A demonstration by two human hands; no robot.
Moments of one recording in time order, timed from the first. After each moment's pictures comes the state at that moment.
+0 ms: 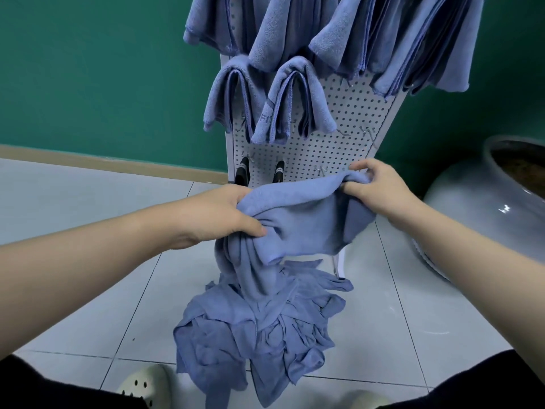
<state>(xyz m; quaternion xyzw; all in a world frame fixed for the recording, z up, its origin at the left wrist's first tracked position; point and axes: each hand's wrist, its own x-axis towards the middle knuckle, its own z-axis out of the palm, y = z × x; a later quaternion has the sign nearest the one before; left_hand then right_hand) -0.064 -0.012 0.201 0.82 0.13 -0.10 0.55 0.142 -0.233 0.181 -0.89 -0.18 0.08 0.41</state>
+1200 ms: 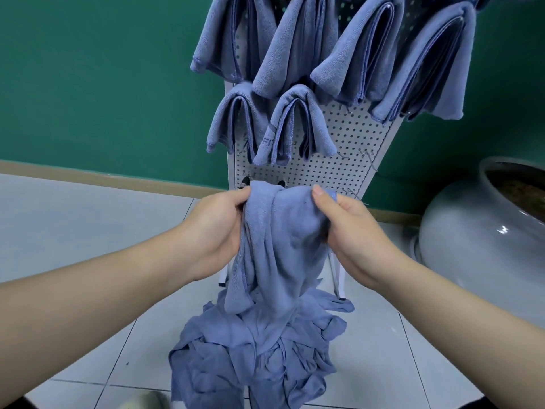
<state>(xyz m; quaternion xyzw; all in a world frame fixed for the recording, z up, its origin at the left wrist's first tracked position) -0.055 -0.033 0.215 0.48 0.21 0.05 0.85 0.046 -0.194 0.199 -0.68 -0.20 0.25 0.66</state>
